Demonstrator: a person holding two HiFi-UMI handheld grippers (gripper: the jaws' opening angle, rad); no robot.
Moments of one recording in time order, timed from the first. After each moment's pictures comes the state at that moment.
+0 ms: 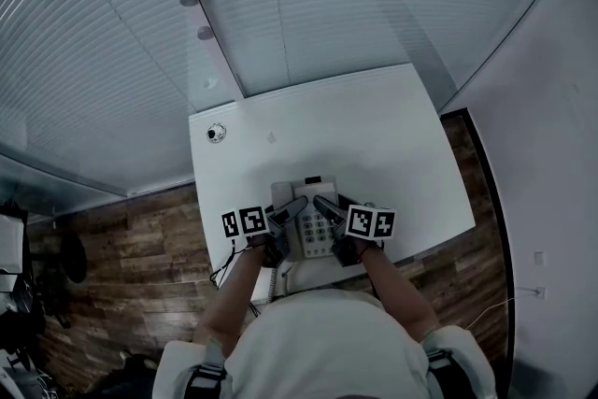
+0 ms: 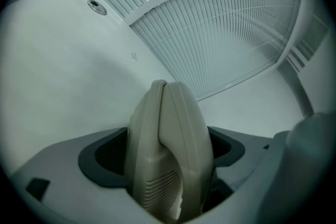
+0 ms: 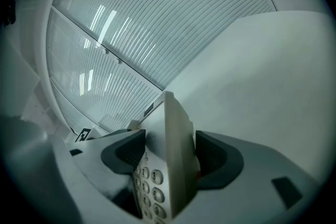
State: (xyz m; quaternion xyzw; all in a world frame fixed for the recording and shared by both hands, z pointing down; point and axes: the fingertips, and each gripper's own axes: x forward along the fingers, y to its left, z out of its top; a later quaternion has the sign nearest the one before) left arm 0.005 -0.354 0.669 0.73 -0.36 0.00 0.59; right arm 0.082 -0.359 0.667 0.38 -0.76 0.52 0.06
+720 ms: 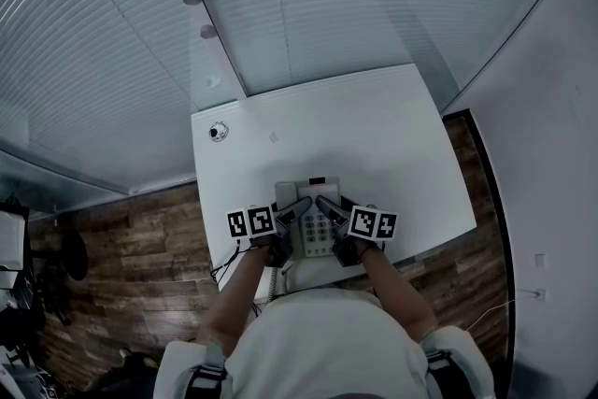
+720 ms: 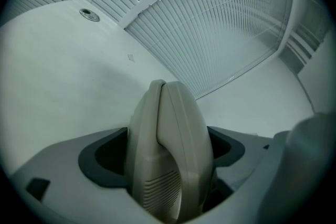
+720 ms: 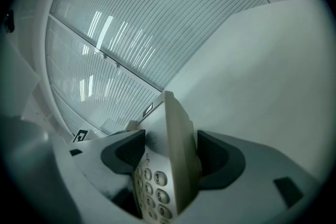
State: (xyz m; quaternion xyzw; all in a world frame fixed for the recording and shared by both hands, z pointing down) left arm 0.006 -0.356 0.673 0.74 -0.38 0.04 0.56; right arm 0.082 -0.360 0.676 0.38 -0.75 0.53 0.04
